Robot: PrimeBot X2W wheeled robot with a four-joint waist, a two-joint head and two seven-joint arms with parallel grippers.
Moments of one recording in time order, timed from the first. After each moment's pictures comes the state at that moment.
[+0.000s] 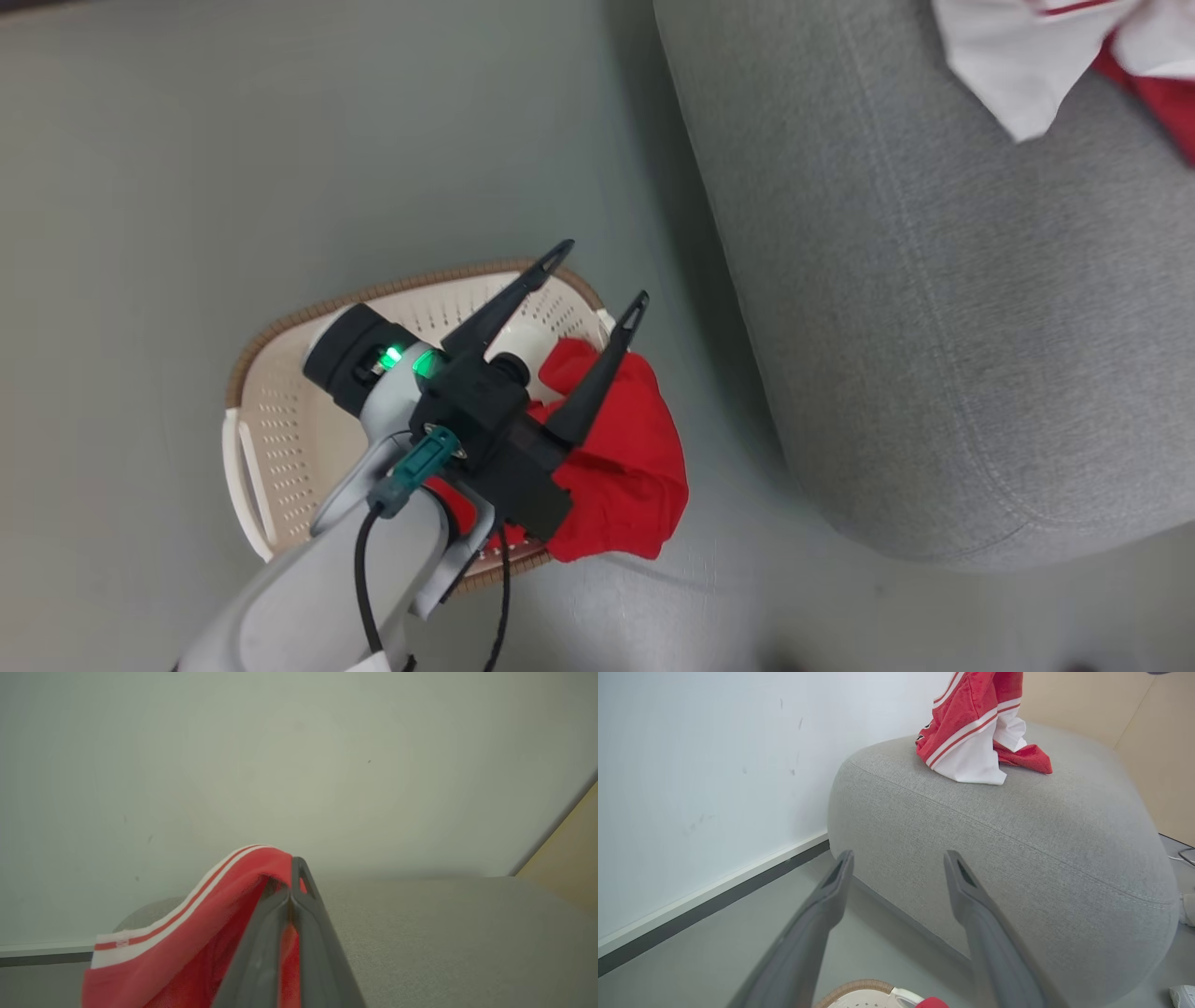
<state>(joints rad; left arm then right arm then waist) -0.62 0.26 -0.74 0.15 -0.37 0.04 -0.16 -1.26 -0.51 0.25 0.80 0.38 0.09 -0.16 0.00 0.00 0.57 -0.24</state>
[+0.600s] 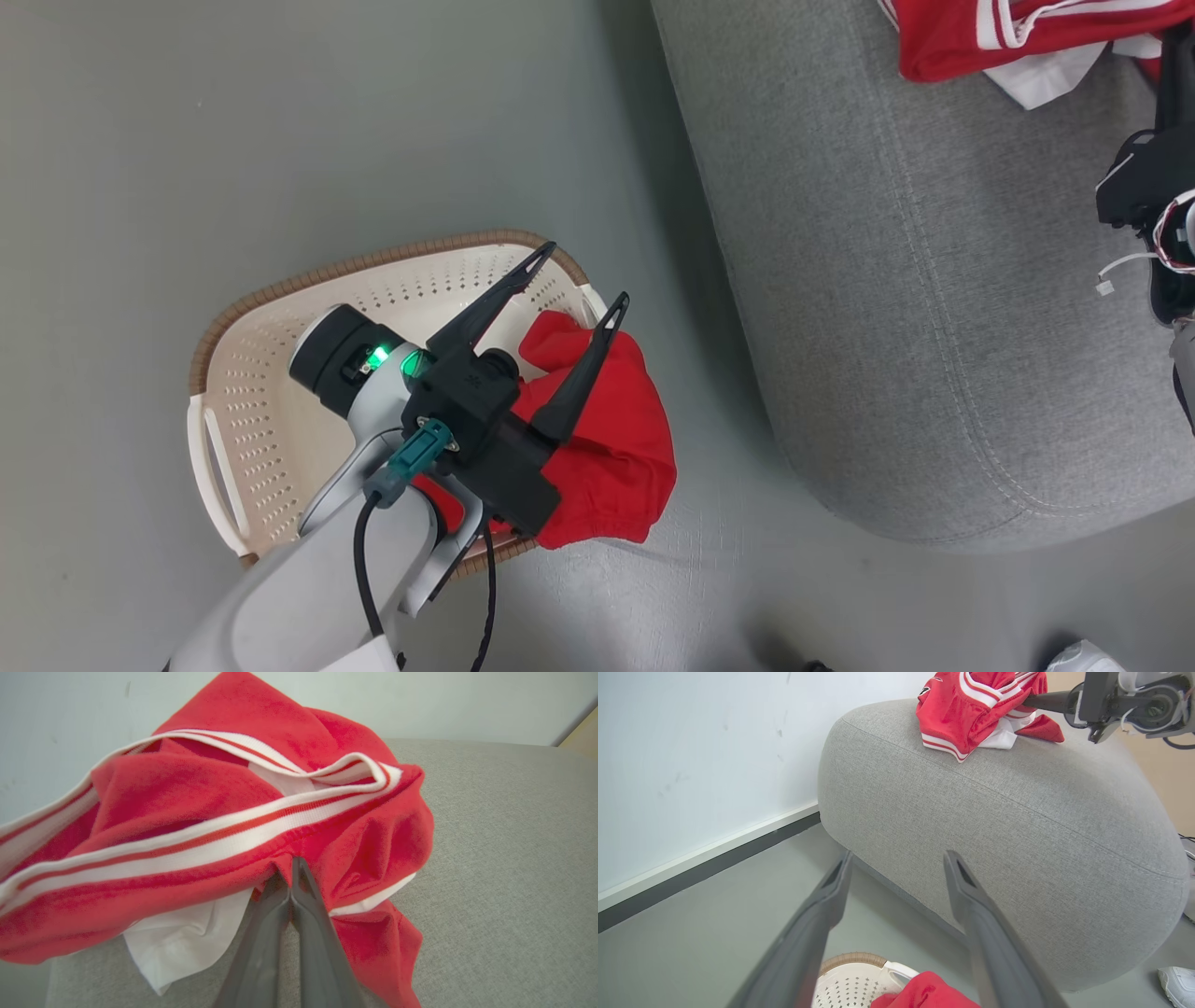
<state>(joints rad) -0.63 0.28 -0.74 0.17 -0.37 0.04 -0.14 -1.10 -0.35 0.26 1.01 0.41 0.08 -0.24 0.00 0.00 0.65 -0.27</state>
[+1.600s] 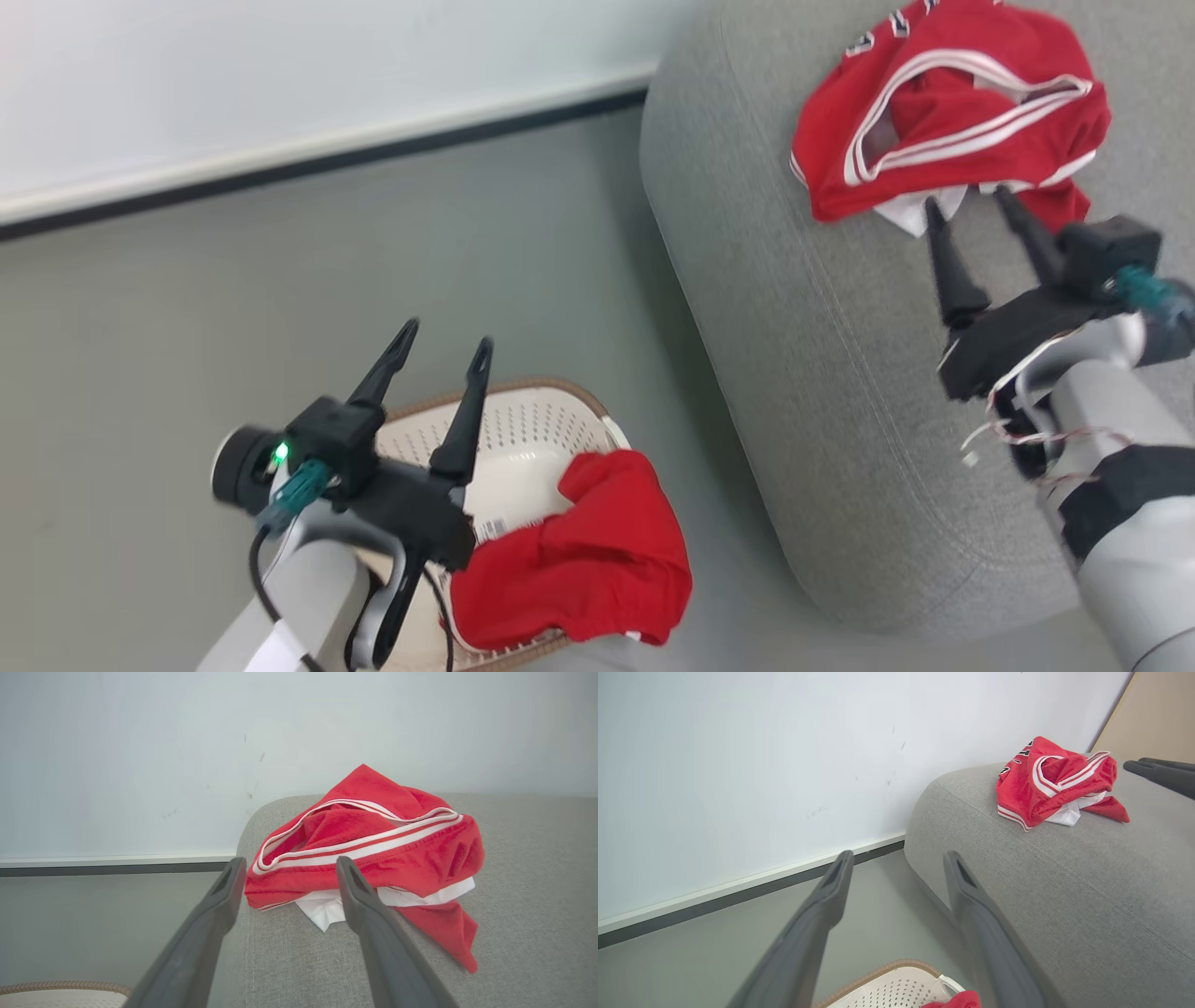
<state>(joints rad) -0.48 0.24 -0.57 0.34 -0.51 0.08 -0.24 -0.84 -0.26 0.36 0.87 0.35 0.11 -0.25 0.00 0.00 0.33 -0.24</state>
